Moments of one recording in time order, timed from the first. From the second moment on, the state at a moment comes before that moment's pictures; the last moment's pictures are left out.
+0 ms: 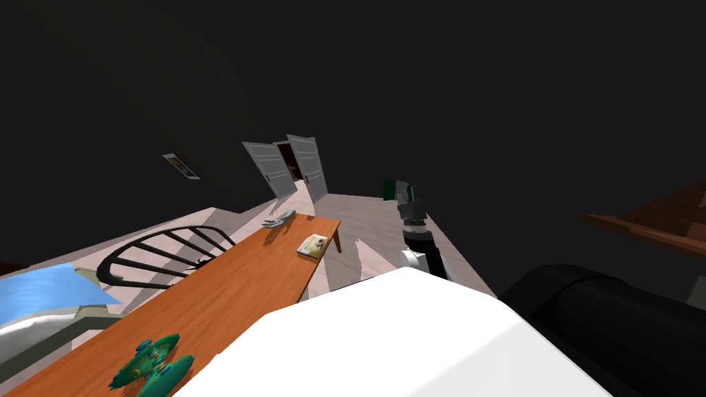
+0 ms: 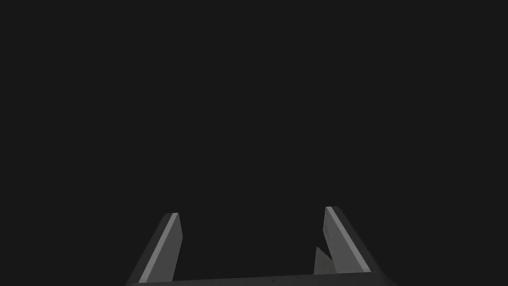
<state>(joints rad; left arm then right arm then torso) 0.68 0.96 -0.85 -0.83 0.07 -0.62 0.45 0.52 0.05 -0.06 -2.35 0.03 -0.49 -0.10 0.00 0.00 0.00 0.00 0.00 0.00</state>
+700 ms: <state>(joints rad) 0.68 1.03 -0.93 -0.68 0.10 -0.61 0.53 0.52 0.05 -0.06 -2.35 0.03 -0.49 -0.10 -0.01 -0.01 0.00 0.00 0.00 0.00</state>
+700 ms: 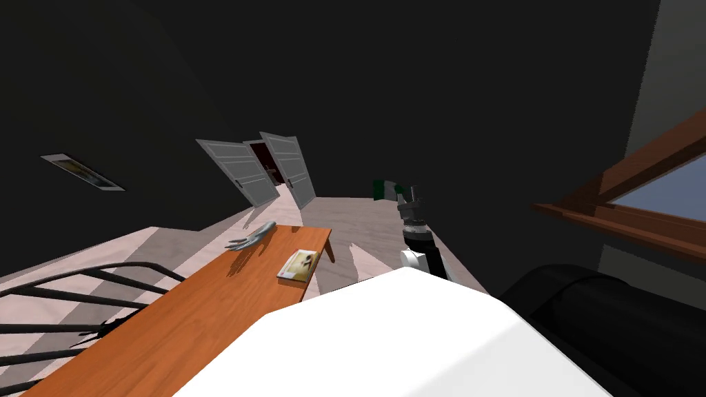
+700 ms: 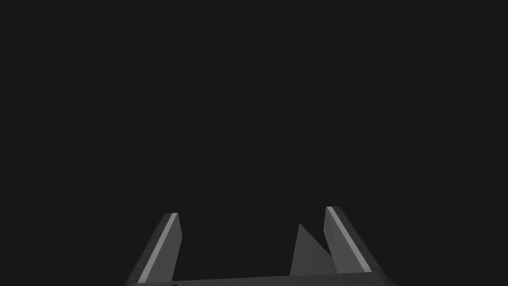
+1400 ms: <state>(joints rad) 0.65 0.99 -0.96 -0.61 0.11 -0.57 0.57 0.52 0.05 -0.06 -2.35 0.03 -0.49 -0.10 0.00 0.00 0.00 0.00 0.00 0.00</state>
